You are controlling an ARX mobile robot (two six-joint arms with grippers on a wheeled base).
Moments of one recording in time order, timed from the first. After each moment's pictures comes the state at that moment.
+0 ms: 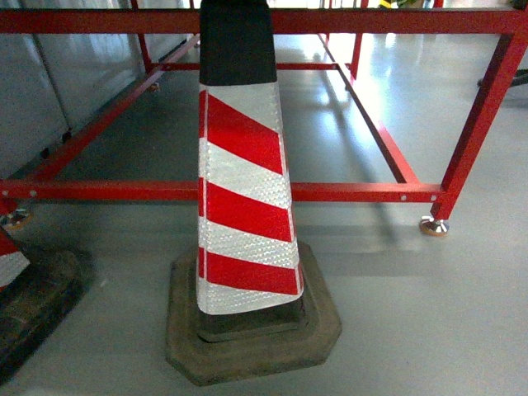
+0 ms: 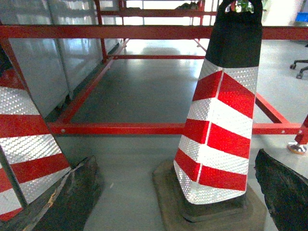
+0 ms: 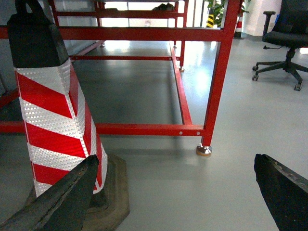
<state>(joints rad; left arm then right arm) 0.00 0.01 0.01 0.00 0.00 -0.01 0.00 0.01 0.01 -0.01 0.00 0.00</state>
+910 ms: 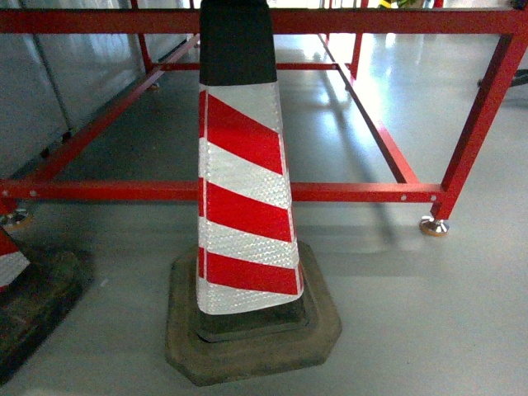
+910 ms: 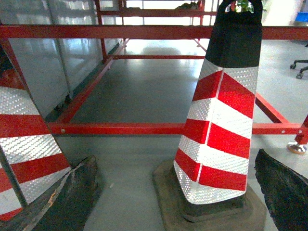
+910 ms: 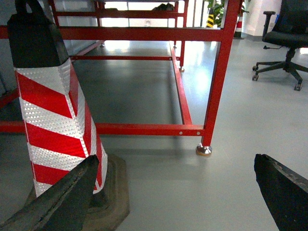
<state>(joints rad) 0.00 0.01 0.01 0.00 0.00 -0.01 0.00 0.01 0.01 -0.01 0.00 0.00</state>
